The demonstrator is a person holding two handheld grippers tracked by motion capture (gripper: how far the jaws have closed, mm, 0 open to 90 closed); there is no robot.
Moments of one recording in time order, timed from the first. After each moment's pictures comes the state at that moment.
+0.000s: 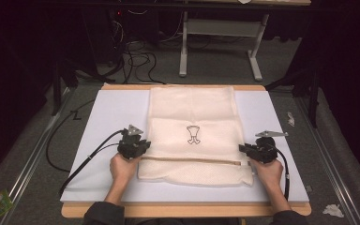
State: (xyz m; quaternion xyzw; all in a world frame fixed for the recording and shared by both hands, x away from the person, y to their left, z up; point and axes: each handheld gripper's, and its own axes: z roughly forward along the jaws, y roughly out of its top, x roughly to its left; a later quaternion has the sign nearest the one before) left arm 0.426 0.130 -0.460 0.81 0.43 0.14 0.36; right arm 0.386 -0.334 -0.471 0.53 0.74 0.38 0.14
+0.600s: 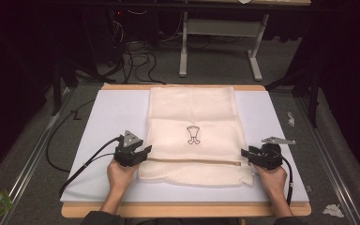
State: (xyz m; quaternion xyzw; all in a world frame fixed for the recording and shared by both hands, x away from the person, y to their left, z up) left arm 0.386 0.135 -0.447 0.80 0.39 0.19 0.41; right arm 0.364 -0.343 -0.475 0.55 0.72 0.39 0.15
